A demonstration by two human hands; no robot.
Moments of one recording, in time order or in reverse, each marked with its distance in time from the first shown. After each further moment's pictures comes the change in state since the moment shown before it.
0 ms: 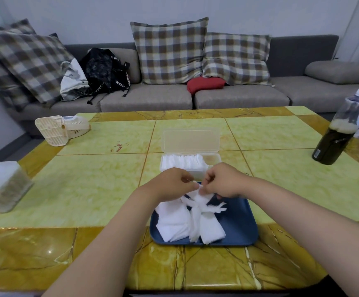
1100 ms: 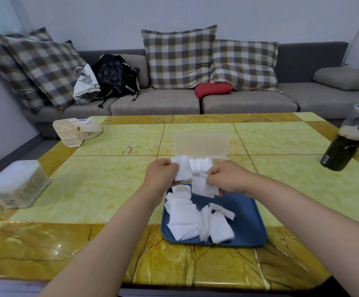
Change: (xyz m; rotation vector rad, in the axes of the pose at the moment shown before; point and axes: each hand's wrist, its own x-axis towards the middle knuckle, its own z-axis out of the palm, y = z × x) left_hand -0.022 -0.007 -0.020 -0.836 0.472 -0.243; right_hand -0.011 -0.030 -0.003 0.010 0.053 0.033
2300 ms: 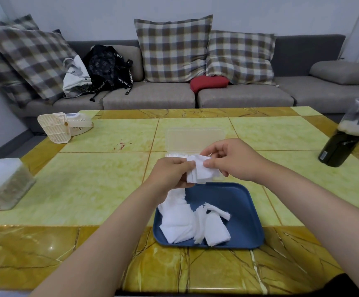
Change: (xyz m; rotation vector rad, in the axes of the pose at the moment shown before) left_hand 0.001 0.003 0.024 -0.056 -0.283 -0.016; right_hand -0.001 0.000 -0.033 0.160 0.115 -0.309
